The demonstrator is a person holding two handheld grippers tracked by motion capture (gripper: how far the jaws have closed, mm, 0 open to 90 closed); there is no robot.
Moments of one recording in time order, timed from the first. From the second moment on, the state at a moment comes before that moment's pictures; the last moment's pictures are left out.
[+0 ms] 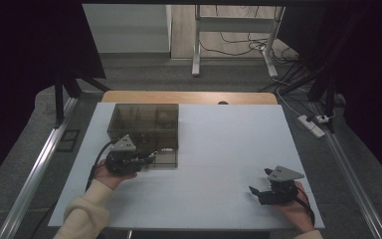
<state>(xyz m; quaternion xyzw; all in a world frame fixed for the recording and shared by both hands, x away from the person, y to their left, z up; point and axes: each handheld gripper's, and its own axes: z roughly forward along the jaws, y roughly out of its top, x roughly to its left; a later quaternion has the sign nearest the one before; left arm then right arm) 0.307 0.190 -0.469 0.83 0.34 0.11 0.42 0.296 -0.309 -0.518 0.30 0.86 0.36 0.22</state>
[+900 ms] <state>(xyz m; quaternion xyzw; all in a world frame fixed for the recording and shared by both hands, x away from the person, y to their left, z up) 0.323 0.202 -0.477 0.81 0.38 0.14 0.42 0.297 -0.308 -0.519 0.30 0.86 0.36 0.22</state>
